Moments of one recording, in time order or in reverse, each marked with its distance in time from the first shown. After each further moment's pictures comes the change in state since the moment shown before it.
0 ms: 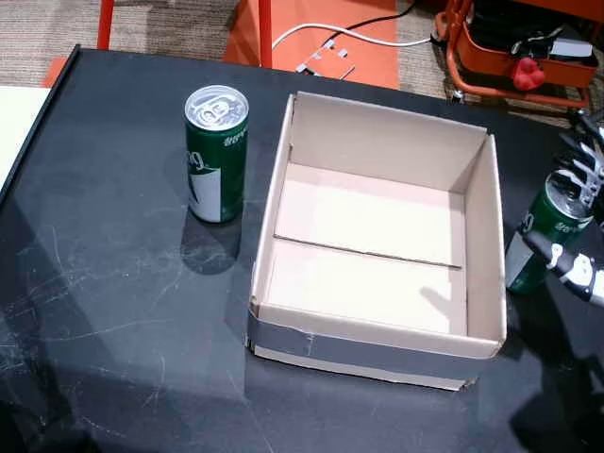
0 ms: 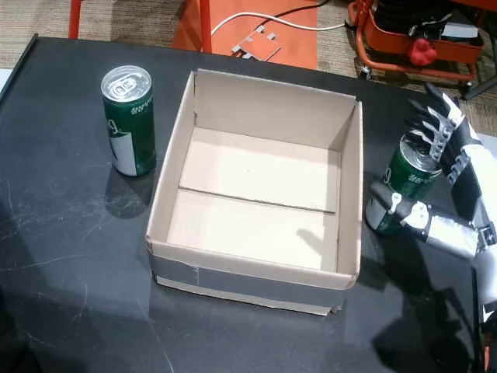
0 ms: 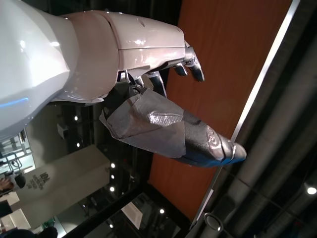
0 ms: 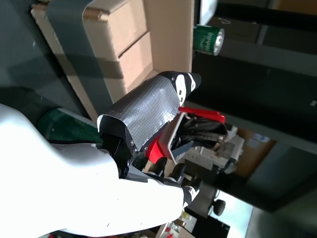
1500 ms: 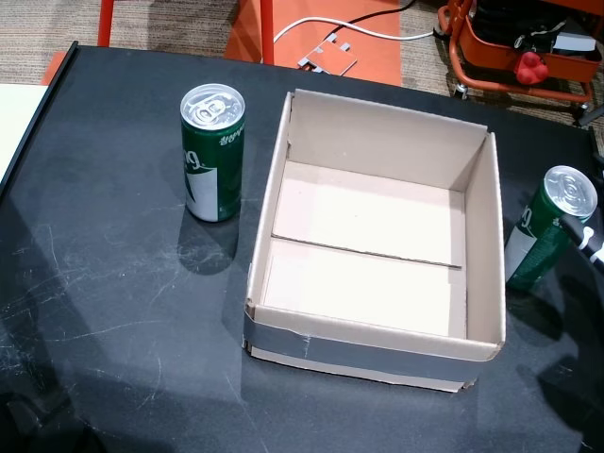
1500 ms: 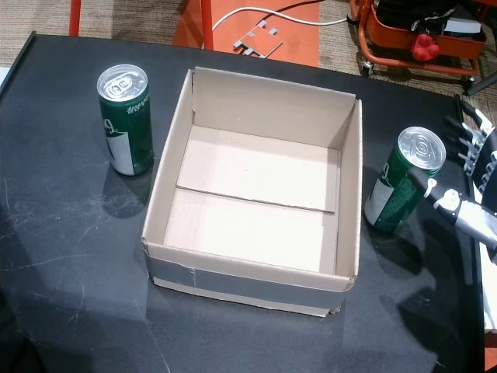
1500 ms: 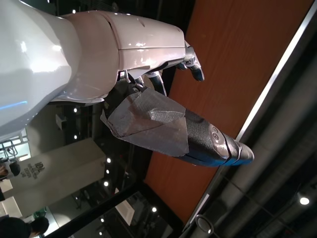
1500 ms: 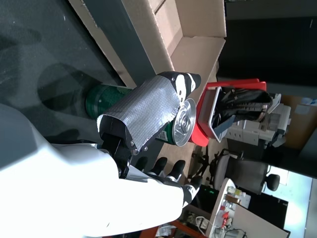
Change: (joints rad) left arm -0.032 0.014 0.046 0.071 -0.001 0.069 -0.042; right arm -0.085 -0.031 -0.057 0.259 0.000 0.080 -0.058
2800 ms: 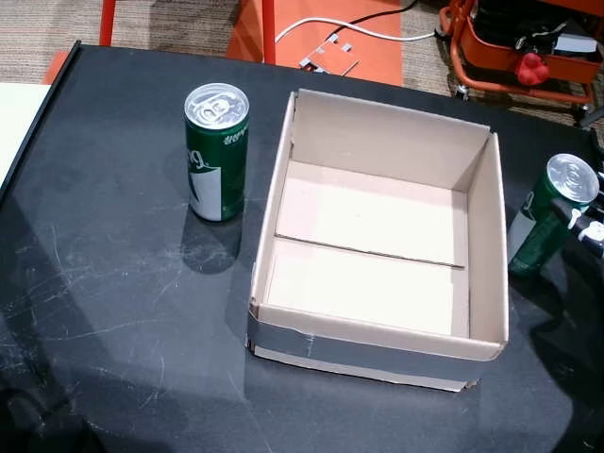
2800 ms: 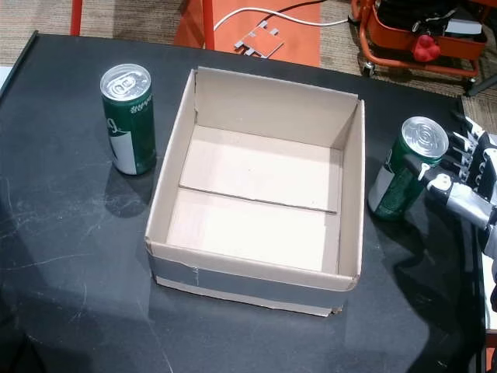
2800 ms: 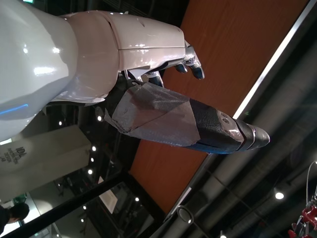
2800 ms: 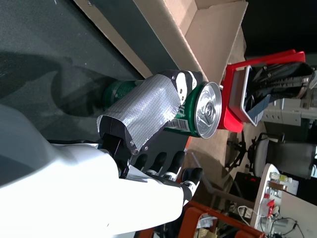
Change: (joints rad) left arm -0.016 0.012 0.040 0.024 -0.038 0.104 -0.054; right arm -0.109 -0.010 0.001 0.099 -0.106 0.173 -0.160
